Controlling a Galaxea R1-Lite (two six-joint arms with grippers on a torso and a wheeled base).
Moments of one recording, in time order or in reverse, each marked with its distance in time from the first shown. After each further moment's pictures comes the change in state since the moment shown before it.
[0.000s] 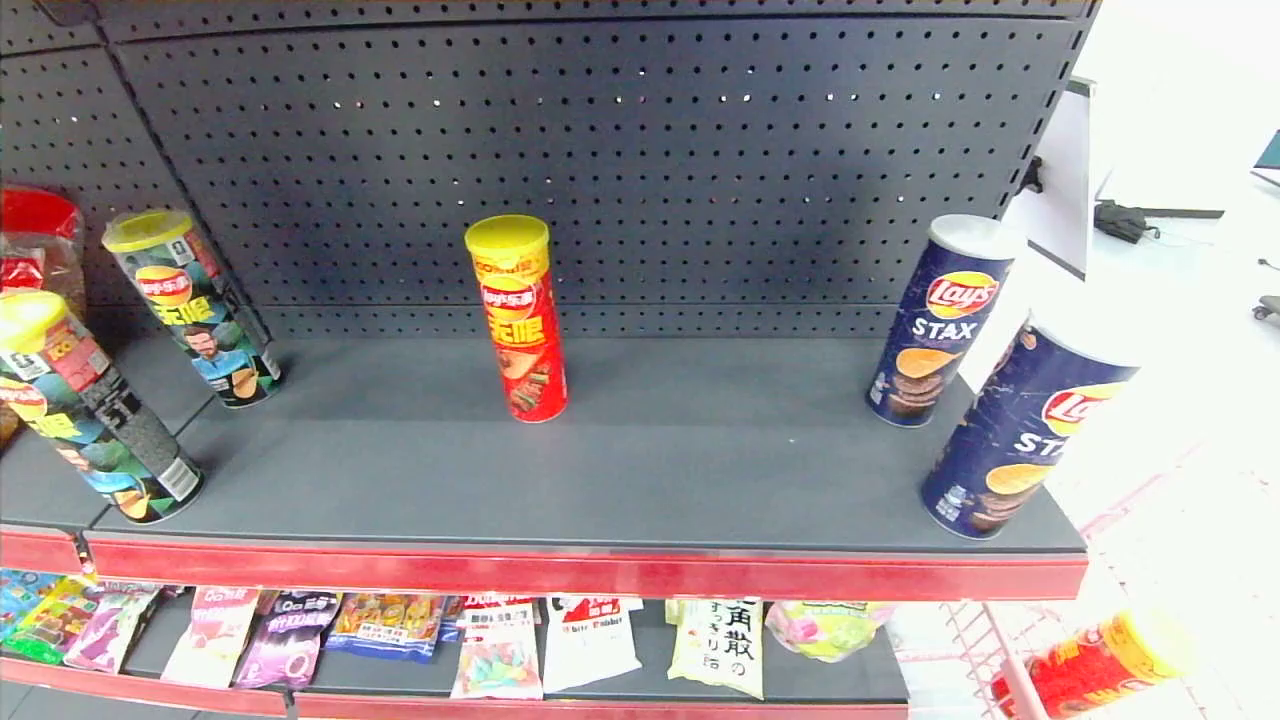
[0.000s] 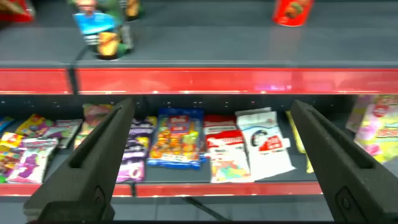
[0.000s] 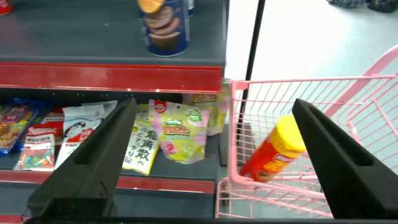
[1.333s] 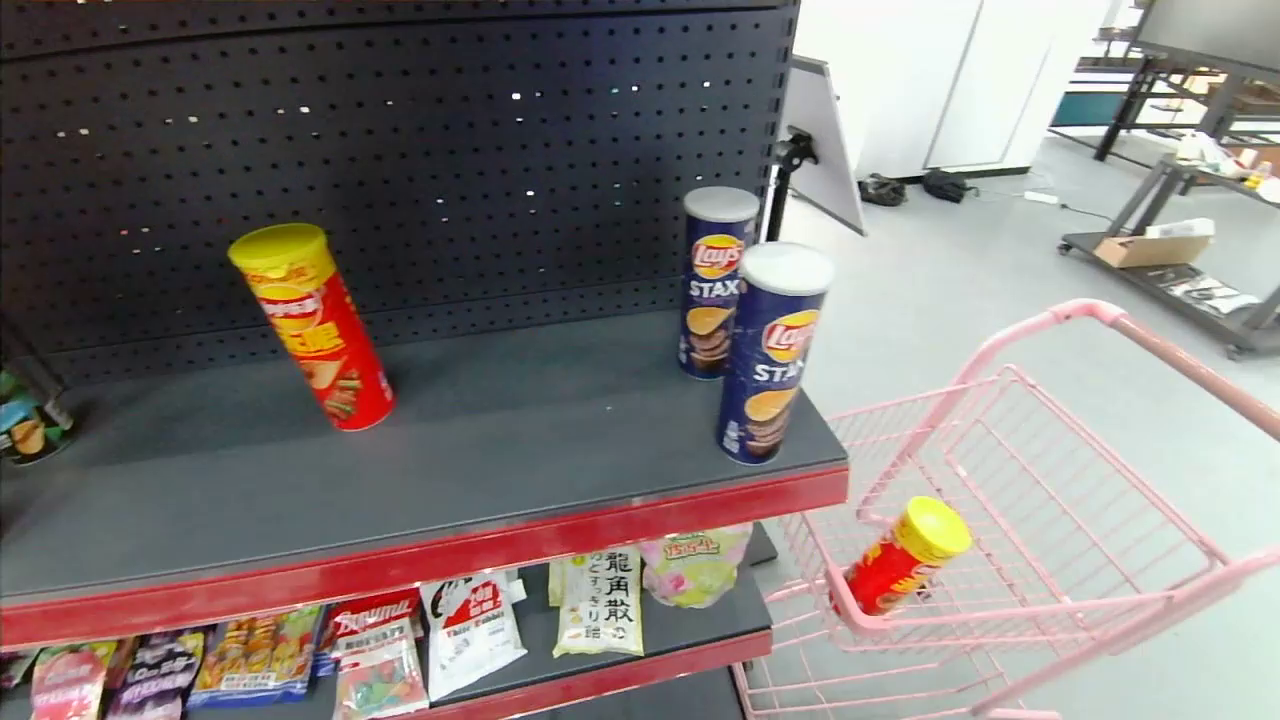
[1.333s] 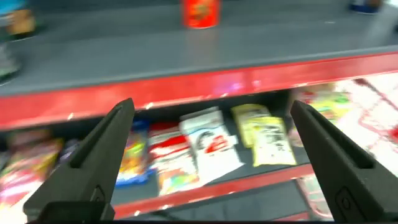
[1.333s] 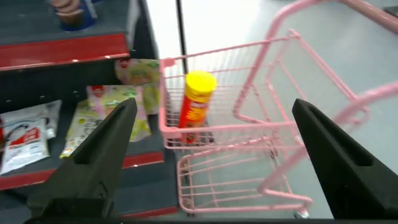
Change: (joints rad) left arm 0.000 0.000 0.000 0.000 0.000 -0.001; right arm -0.001 0.000 0.000 -0.002 -0.001 0.003
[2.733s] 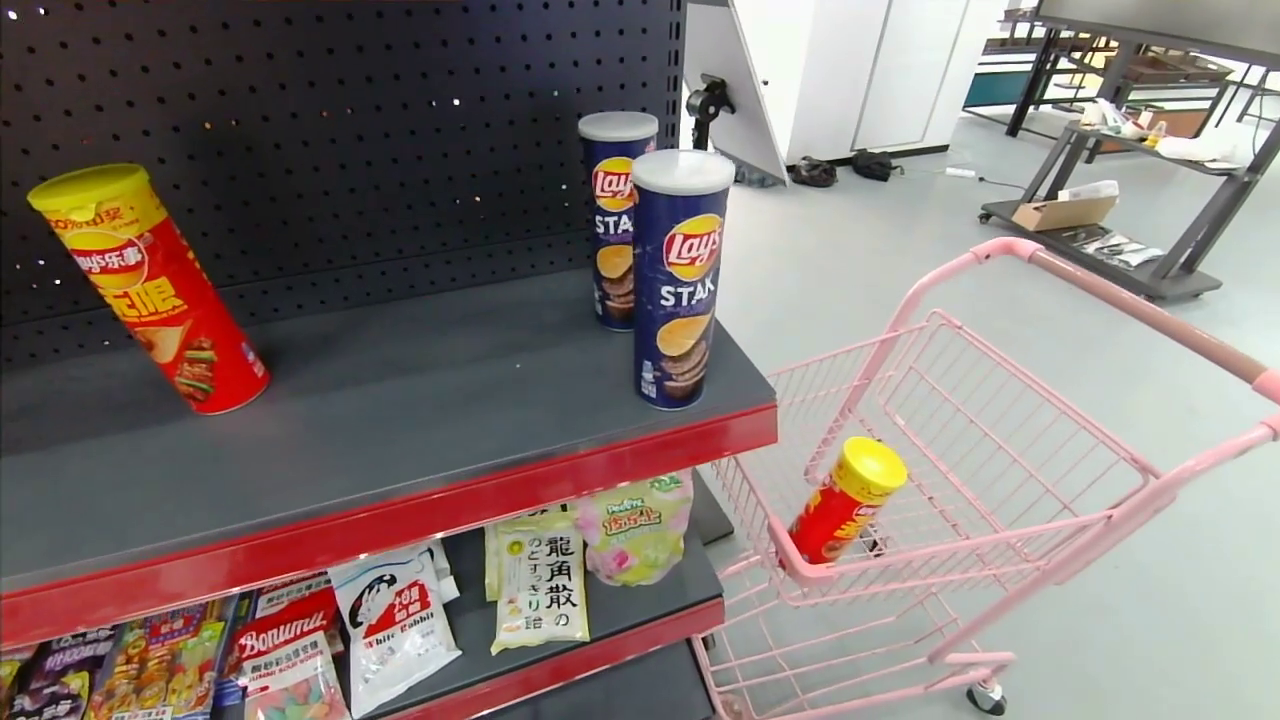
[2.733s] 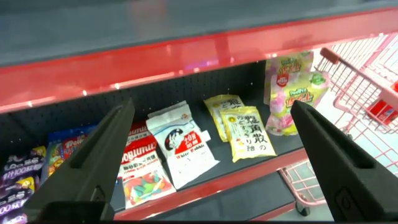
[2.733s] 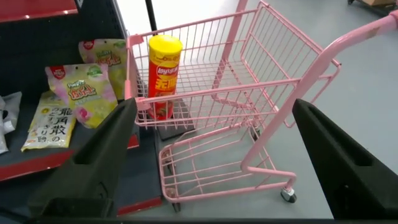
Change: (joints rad) left arm 0.000 0.000 0.000 0.000 0.000 0.000; right arm 0.000 0.000 0.000 0.001 -0.009 -0.001
